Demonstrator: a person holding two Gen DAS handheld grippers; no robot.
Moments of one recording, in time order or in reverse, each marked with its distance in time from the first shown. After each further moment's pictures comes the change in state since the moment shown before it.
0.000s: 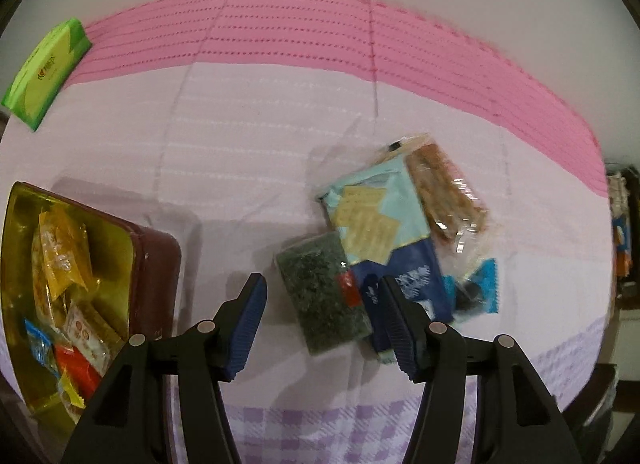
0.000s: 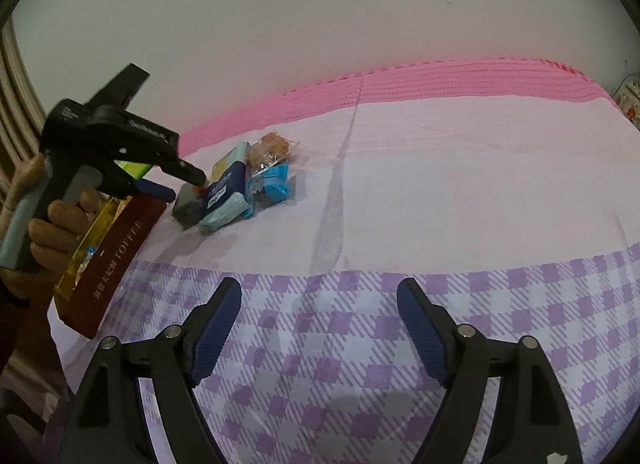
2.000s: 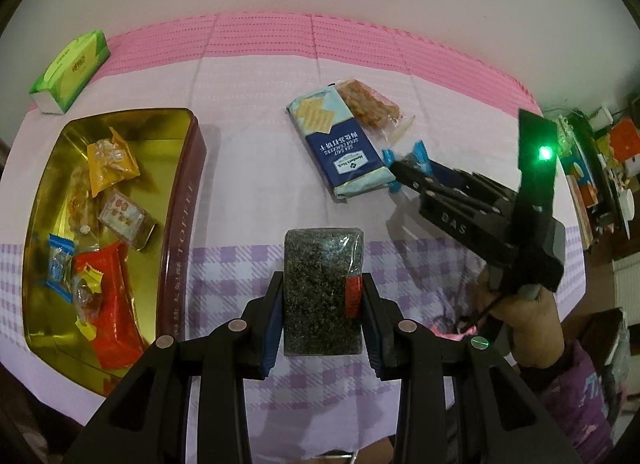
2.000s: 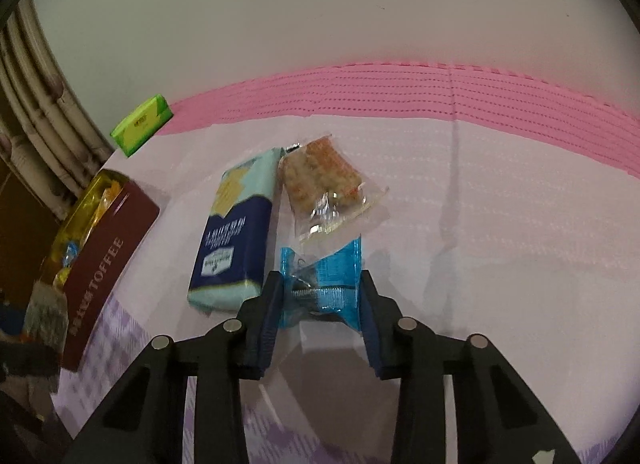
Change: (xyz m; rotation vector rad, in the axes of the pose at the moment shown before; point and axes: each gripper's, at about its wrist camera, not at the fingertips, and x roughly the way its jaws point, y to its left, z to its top) left arm -0.080 0.011 -0.136 0.172 -0.119 -0.113; right arm 0.112 0.054 0.076 -0.183 0.158 0.049
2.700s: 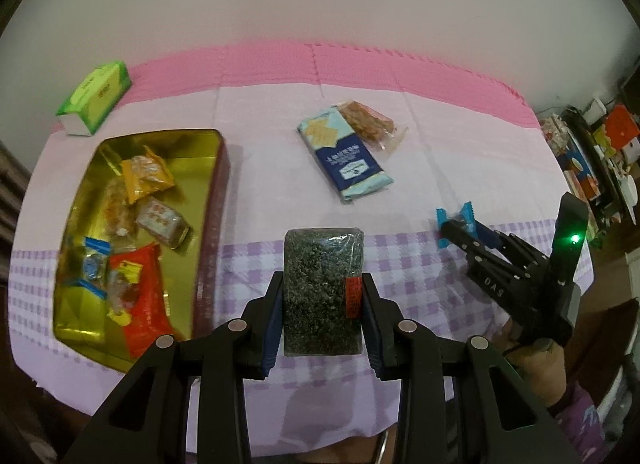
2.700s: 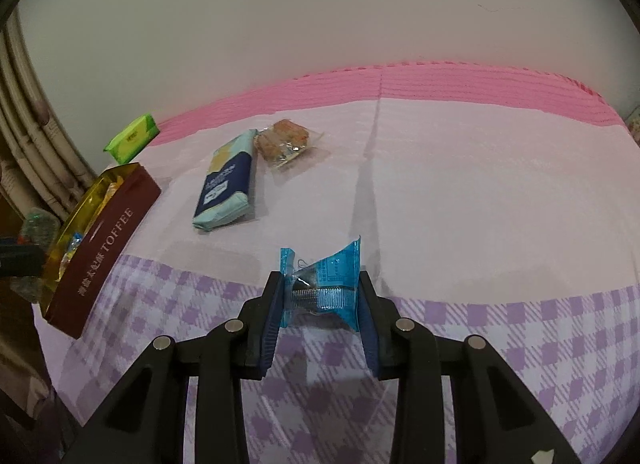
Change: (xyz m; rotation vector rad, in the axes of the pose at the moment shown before) left arm -0.036 0.002 -0.028 0.048 -0.115 0.053; right arm -0.063 -0.010 -0.072 0.118 -0.093 -0.093
